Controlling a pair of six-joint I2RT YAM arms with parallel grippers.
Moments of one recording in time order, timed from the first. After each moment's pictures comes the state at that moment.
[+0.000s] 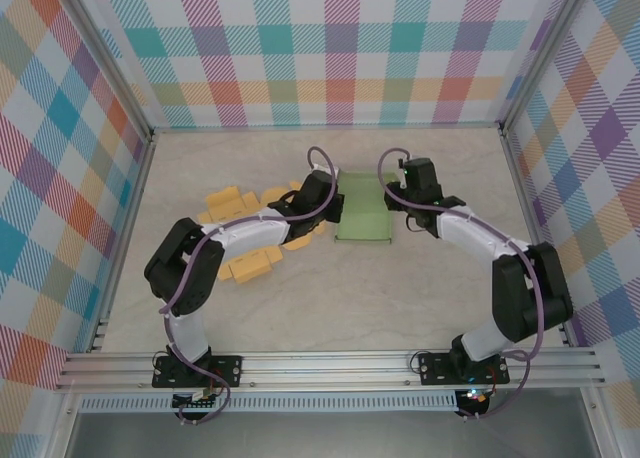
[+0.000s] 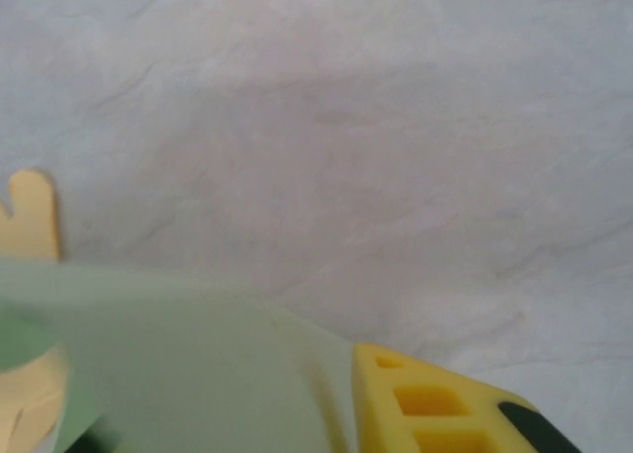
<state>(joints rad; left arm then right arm) -0.73 1.85 1.23 -0.03 -0.21 -0.37 0.36 1.55 1.00 -0.17 0.08 0.34</state>
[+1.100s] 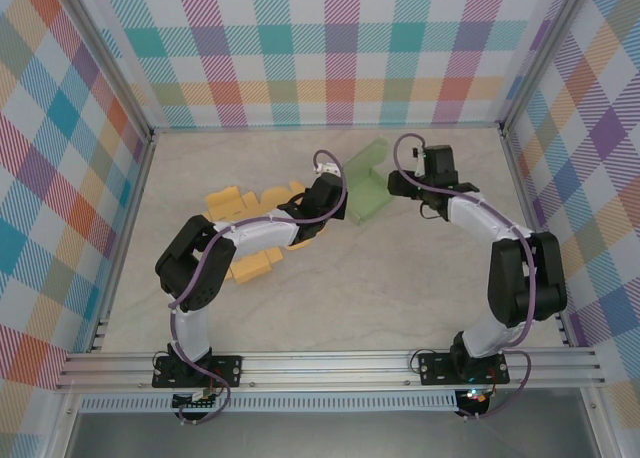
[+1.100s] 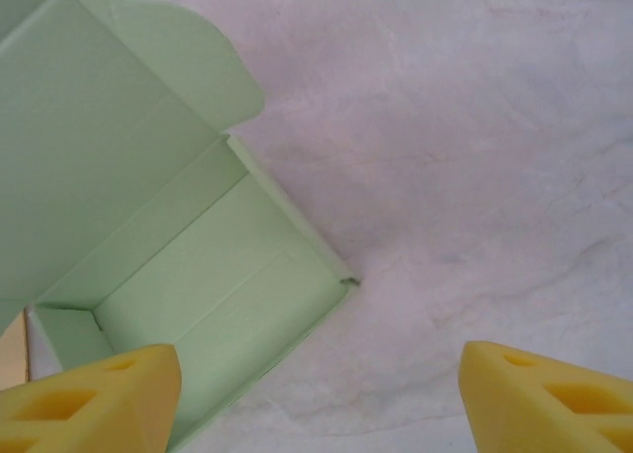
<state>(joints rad) -0.76 1.90 1.26 0.03 -0.38 -0.32 0.19 1.61 1.08 -0.19 -0.12 0.23</state>
